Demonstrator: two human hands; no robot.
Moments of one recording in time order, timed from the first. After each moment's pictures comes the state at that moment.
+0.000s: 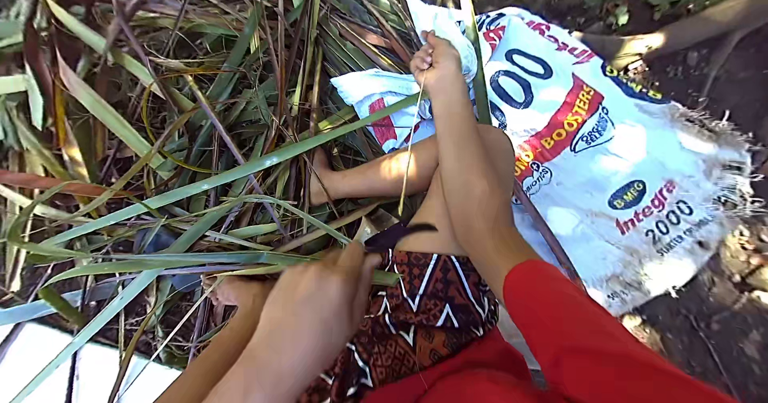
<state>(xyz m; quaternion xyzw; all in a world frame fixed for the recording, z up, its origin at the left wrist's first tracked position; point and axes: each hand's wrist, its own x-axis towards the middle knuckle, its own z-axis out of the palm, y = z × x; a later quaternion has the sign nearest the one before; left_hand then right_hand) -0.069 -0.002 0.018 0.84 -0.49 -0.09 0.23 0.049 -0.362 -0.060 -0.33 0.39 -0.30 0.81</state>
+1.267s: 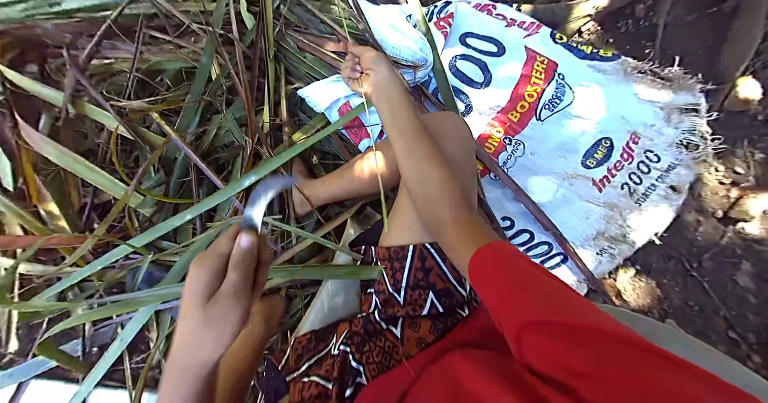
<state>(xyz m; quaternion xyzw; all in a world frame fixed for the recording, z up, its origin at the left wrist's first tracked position) -0.013 0.022 0.016 0.75 -0.29 -0.28 0.53 0.056 -0.336 -0.045 -0.29 0.34 -0.19 0.87</state>
